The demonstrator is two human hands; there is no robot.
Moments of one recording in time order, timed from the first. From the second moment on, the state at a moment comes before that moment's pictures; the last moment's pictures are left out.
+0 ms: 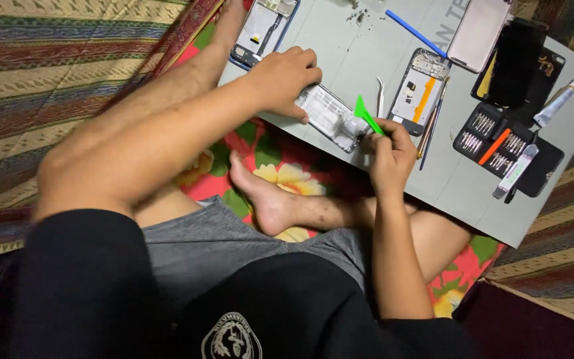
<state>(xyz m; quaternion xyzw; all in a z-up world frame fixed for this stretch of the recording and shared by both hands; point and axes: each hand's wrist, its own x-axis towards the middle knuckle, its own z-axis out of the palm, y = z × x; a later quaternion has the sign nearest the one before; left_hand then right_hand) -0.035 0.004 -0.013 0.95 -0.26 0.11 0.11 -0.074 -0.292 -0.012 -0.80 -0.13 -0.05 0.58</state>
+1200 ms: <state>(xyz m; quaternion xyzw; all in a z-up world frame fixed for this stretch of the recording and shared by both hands) -0.083 -0.010 -0.047 0.92 -0.17 0.17 0.31 -0.116 -0.298 -0.128 -0.86 -0.42 -0.19 0.24</state>
